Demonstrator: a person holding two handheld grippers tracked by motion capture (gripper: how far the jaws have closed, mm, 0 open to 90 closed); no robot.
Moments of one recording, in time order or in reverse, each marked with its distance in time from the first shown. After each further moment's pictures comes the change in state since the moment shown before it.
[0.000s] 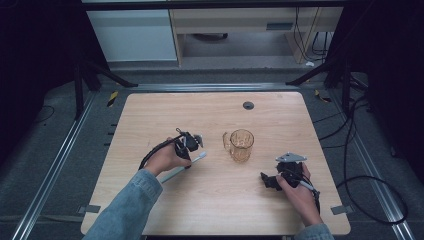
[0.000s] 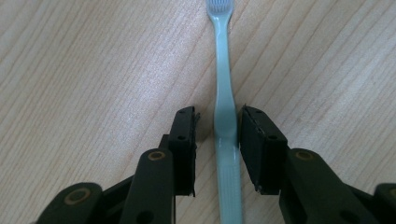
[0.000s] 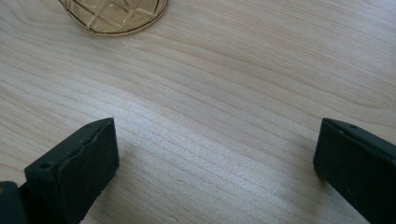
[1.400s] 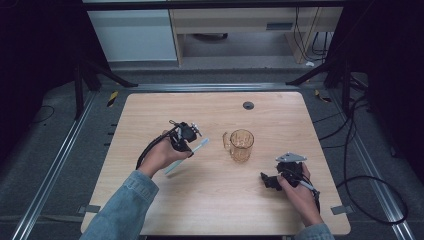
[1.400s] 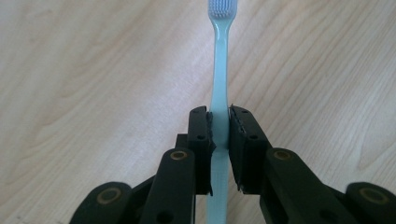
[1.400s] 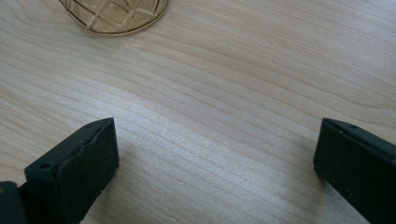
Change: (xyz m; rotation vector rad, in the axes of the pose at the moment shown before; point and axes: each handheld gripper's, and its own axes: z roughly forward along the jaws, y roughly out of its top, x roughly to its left) left arm 0.000 -0.004 -0.051 -0.219 0.034 -0.040; right arm 0.000 0.000 0.000 0.000 0.000 -0.001
